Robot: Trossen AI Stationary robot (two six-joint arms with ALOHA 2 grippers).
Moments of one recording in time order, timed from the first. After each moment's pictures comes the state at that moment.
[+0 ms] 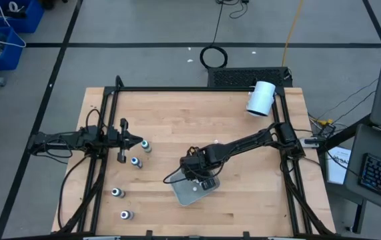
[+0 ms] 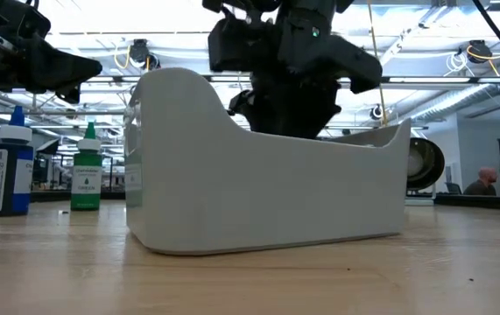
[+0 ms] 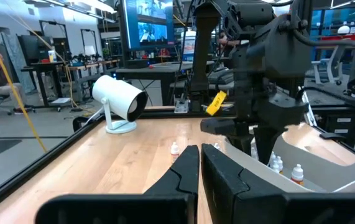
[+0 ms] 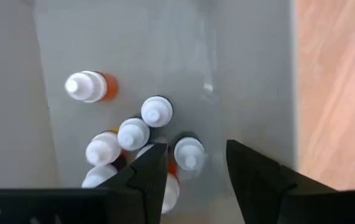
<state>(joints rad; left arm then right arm) -0.03 0.02 0.01 0.08 -0.05 0.05 0.21 2.08 1.62 -0.81 -0.03 -0.20</state>
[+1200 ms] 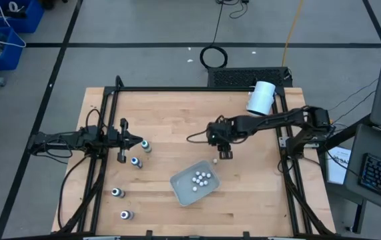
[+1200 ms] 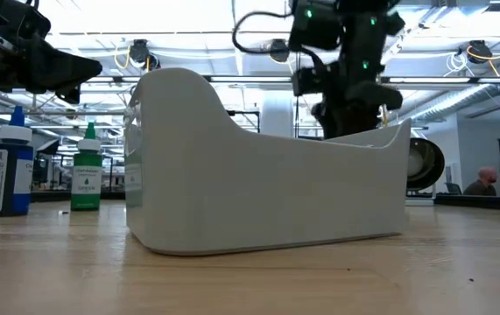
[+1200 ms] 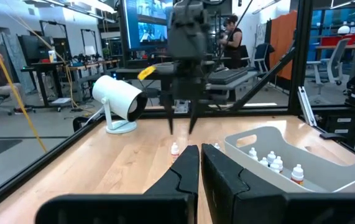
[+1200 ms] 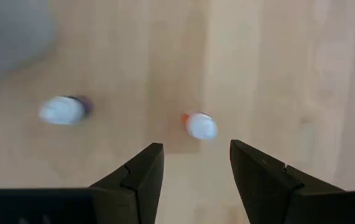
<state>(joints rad) -0.03 0.02 0.01 0.08 -0.05 0.05 -0.06 1.66 1.13 -0.75 0.10 -0.14</state>
